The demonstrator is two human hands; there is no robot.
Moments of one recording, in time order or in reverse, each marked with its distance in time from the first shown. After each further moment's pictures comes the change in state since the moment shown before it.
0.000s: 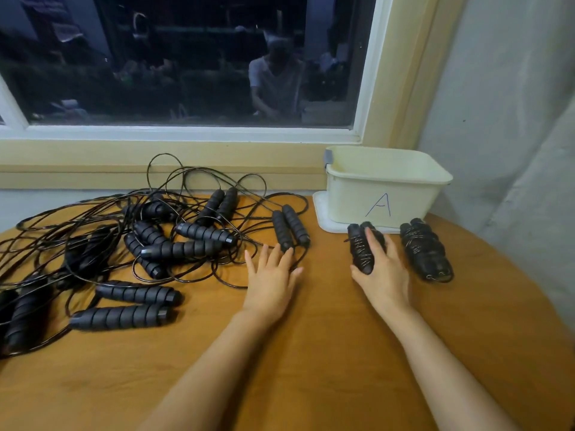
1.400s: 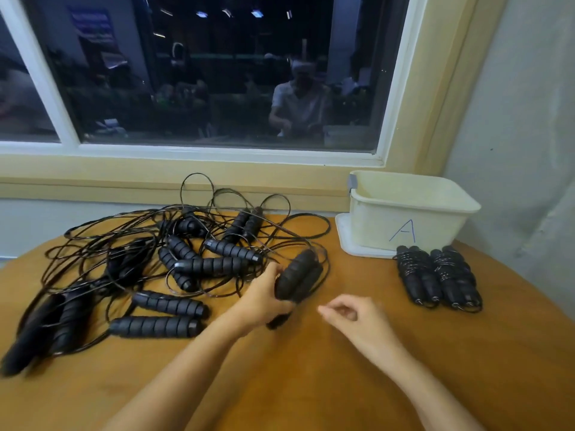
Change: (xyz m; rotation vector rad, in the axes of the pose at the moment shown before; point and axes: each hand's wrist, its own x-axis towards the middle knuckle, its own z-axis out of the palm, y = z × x) left_hand -0.017 -0.040 -0.066 -0.700 -0.142 -0.092; right_hand -0.042 -0.066 -0.006 0.464 -0.370 -0.135
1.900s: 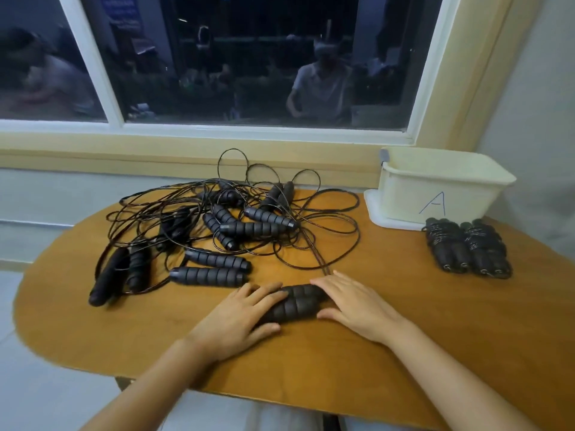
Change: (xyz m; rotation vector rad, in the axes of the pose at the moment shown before) left_hand -0.116 -0.103 -0.036 0.816 -0.103 0.393; right_hand -0.022 -0.009 0.050 -0.672 -0.414 -0.420
